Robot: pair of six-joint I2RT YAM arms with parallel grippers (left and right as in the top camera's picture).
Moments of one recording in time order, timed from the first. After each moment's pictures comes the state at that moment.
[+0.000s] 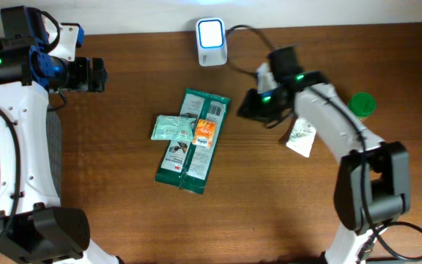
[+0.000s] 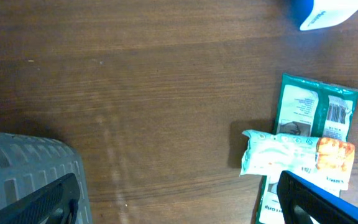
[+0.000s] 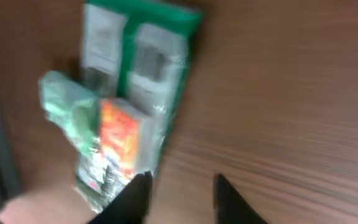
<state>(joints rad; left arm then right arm) 0.16 1.81 1.97 -1.19 0.16 0.21 0.25 1.93 1.49 -0.75 -0.46 0.40</state>
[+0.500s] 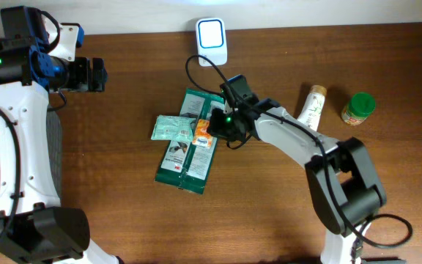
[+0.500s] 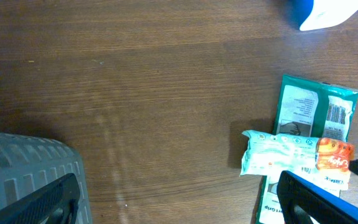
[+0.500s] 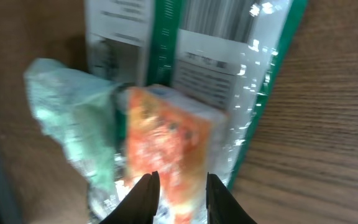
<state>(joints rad) 0.16 1.81 1.97 -1.19 0.16 0.21 0.48 2.00 1.35 -0.47 -0.34 0.71</state>
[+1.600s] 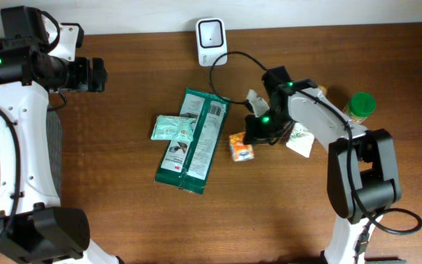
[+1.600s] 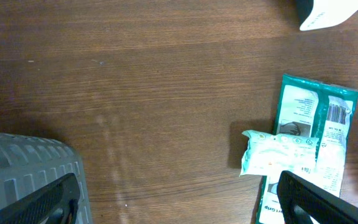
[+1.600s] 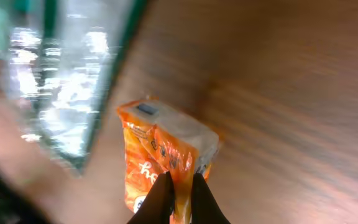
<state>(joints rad) 0.16 1.81 1.97 -1.19 0.16 0.21 0.24 2.02 1.44 -0.94 -0.48 0.01</state>
